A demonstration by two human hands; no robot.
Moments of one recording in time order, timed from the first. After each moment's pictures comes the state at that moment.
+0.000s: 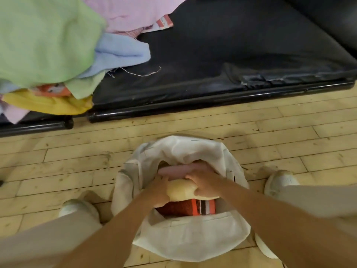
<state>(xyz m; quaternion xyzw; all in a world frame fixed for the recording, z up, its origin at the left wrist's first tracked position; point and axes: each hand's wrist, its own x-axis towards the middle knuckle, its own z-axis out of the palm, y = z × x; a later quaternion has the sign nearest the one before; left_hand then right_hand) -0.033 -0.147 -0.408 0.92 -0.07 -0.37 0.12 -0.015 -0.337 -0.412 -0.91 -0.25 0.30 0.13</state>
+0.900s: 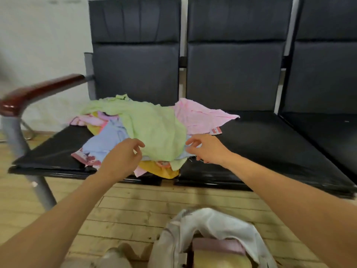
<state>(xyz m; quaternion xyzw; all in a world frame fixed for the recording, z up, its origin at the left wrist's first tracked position) -0.013 0.032 -0.091 0.96 0.01 0.13 0.24 0.072 -0.211 -0.090 -0.89 -0.22 0.06 0.39</state>
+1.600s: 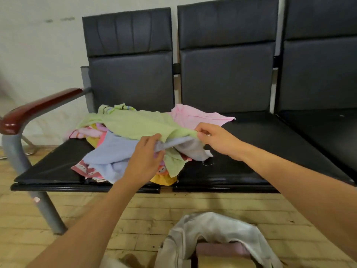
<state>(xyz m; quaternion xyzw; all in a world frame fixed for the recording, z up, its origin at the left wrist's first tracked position) 0.010 -0.020 -0.091 0.93 -0.06 0.22 0.28 0.065 -0.243 -0.048 -0.86 -0.27 0.01 0.43</state>
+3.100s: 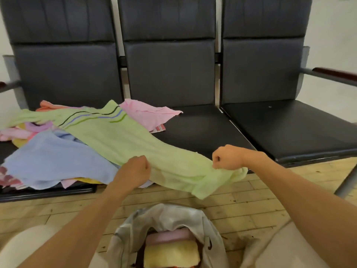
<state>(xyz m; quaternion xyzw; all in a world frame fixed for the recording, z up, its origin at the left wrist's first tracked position) 0.033 -0.159 -0.137 0.98 -0.02 0.01 0.20 0.045 -0.455 -0.091 -0.98 -0.13 0.16 0.05</state>
